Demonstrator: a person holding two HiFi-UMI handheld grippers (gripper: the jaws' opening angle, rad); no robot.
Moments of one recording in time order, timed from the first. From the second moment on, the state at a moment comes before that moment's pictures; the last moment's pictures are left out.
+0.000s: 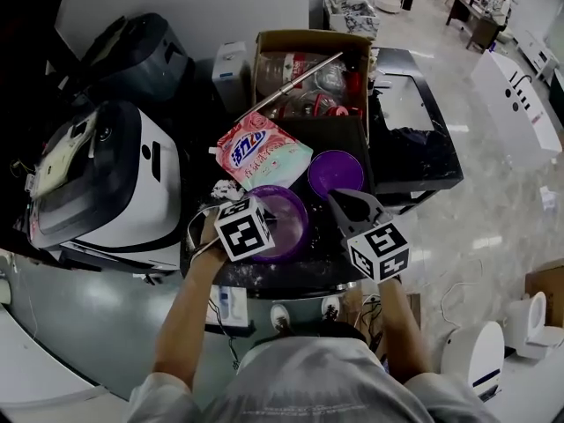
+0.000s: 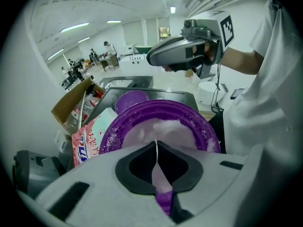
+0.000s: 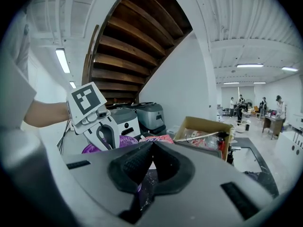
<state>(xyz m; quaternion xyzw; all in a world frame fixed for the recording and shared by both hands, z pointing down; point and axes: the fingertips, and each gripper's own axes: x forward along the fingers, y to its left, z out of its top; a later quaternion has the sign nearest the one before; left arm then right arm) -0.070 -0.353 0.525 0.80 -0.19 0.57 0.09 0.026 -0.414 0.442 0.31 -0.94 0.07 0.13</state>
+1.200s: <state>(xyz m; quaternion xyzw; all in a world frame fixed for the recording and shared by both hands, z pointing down) -0.055 -0.327 0.553 0.75 -0.10 0.64 0.14 0.048 -0.416 0.447 0.31 -0.94 0.07 0.13</state>
